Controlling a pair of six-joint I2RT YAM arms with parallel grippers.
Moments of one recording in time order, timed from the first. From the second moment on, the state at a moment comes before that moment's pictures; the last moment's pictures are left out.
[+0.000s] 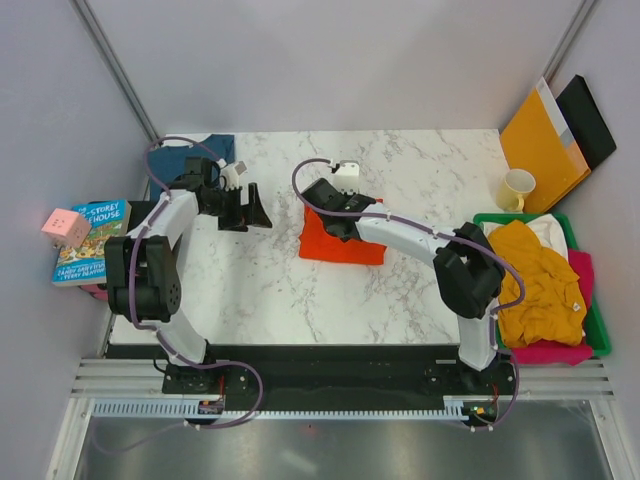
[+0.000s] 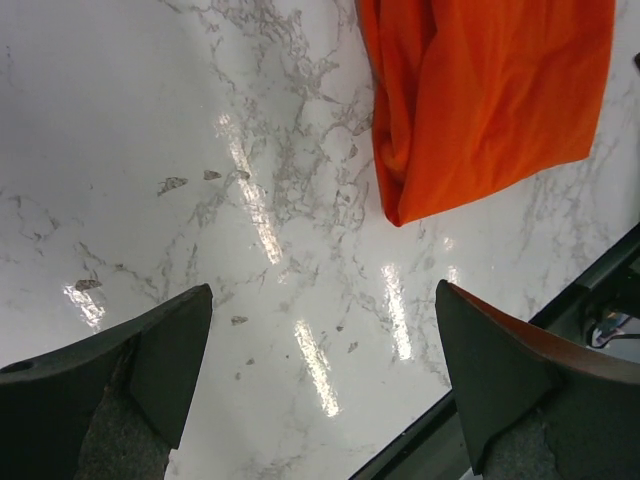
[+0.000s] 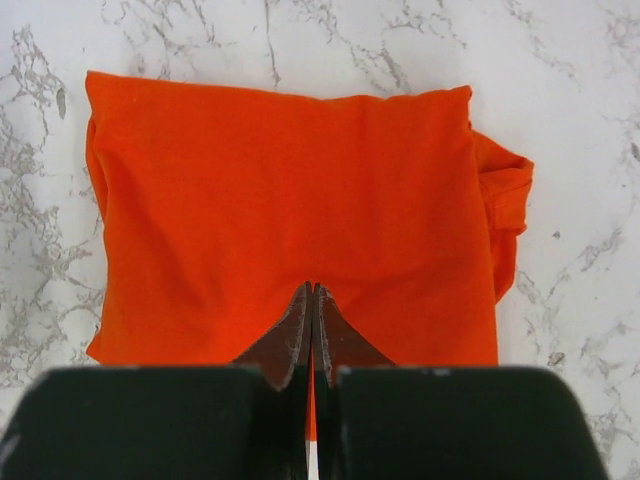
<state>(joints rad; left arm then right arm) -0.01 1.71 1.24 -0.63 0.62 0.00 0.81 1.94 1.55 -0.54 0.75 0.70</state>
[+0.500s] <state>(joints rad) -0.11 1.72 1.28 -0.62 0.63 -0.03 0.73 2.08 1.52 -0.46 0.61 0.71</state>
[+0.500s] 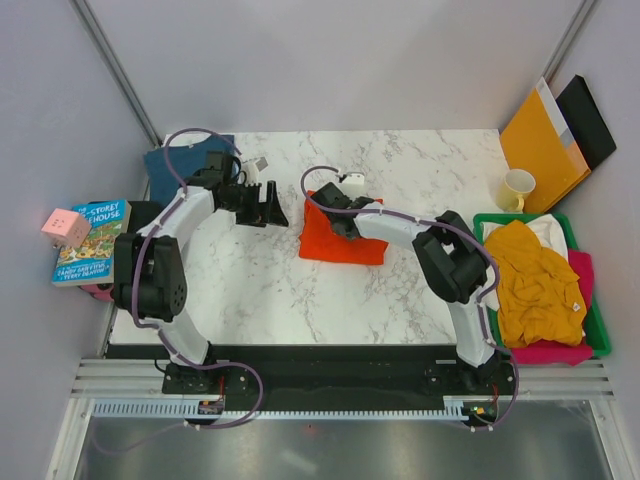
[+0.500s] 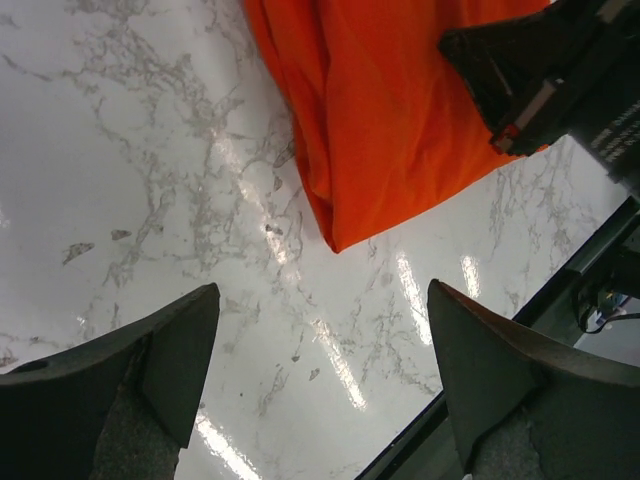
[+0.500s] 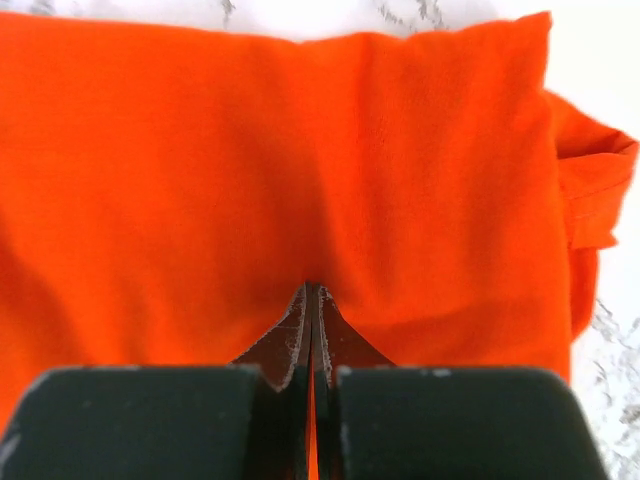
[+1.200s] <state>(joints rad) -0.31 1.99 1.36 -0.49 0.57 -0.12 0.70 2.12 1.51 -0.42 0.57 0.74</state>
